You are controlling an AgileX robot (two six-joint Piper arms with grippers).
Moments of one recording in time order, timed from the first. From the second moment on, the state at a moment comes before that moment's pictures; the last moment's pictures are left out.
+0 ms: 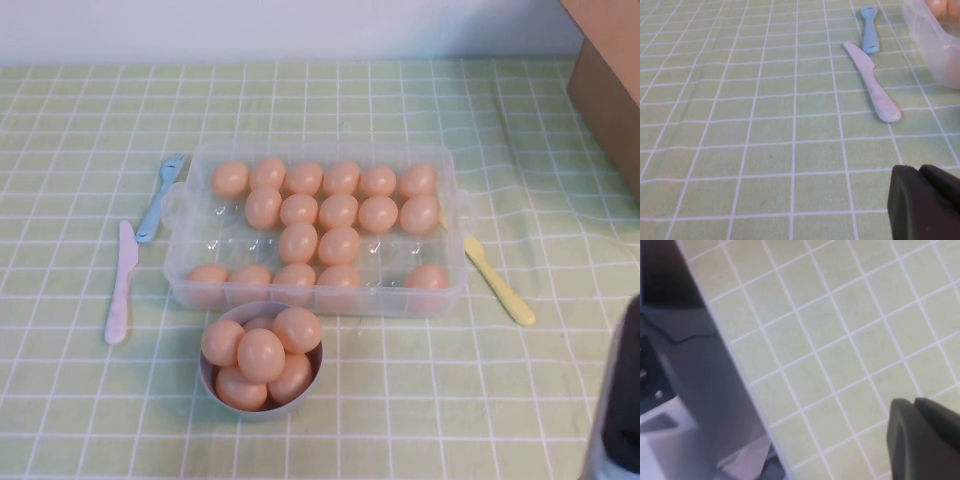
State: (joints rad) right arm 0.97 0.96 -0.97 0.04 1.21 -0.13; left arm -0.05 -0.01 0.02 0.05 0.37 -0.01
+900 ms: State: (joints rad) right arm 0.13 0.15 0.03 0.23 0.04 -0.13; left arm -0.05 -0.01 0.02 0.05 0.37 -0.01
